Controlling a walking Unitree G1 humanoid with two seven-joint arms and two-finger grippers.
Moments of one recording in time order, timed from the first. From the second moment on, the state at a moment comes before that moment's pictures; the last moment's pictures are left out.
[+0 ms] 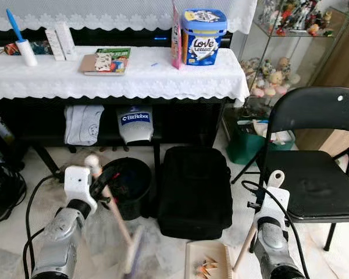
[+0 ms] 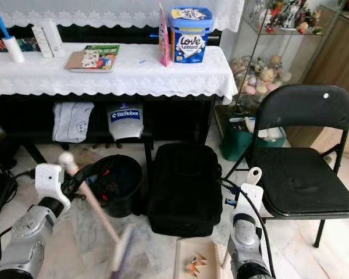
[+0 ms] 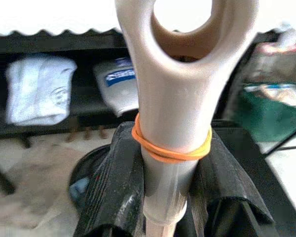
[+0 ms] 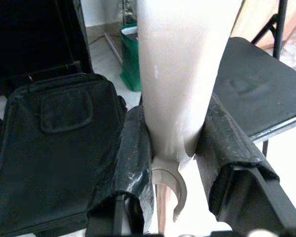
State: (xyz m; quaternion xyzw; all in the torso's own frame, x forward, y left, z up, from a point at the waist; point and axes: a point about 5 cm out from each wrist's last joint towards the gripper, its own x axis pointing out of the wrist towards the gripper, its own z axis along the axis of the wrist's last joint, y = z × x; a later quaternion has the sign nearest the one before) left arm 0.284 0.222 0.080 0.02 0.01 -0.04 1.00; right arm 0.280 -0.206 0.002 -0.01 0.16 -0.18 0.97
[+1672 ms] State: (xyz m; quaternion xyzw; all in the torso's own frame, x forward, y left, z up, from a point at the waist) left arm 0.289 0.213 0.070 0.01 -0.04 0.03 1.00; right arm 0.282 -0.194 0.012 0.00 0.09 -0.10 0.99
